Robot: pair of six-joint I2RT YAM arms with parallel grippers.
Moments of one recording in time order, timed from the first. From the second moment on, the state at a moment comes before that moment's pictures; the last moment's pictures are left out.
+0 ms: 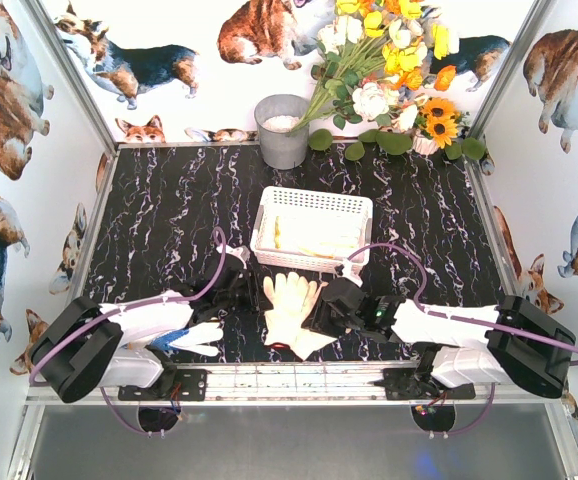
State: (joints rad) left arm -0.69 1.29 0.42 0.07 0.17 -0.86; right arm 1.01 1.23 0.45 -0.07 0.05 1.24
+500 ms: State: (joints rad) left arm -0.69 1.33 0.40 0.15 0.19 -0.86; right arm 1.00 1.24 0.45 -0.03 0.13 1.26
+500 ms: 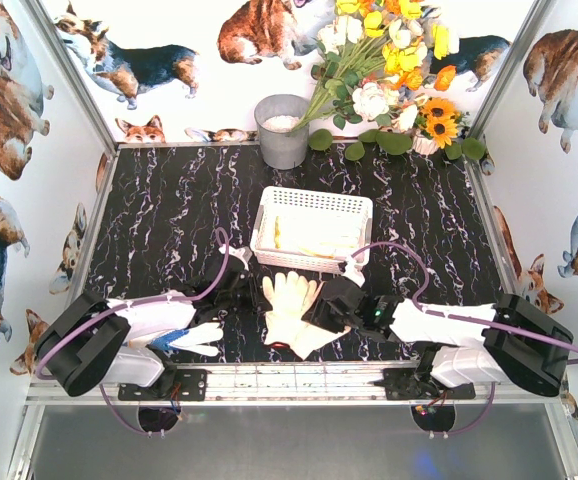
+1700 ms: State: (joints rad) left arm -0.80 1.38 0.60 0.07 0.22 -0.77; right arm 0.98 0.80 0.41 -0.30 0.16 1.27
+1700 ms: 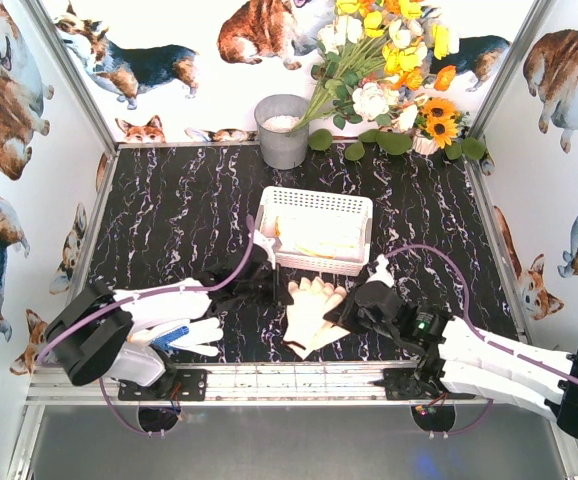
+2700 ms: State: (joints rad) left arm -0.88 1.56 0.65 0.12 0.17 -0.76; right arm 0.98 0.96 0.34 -0.29 0.03 1.26
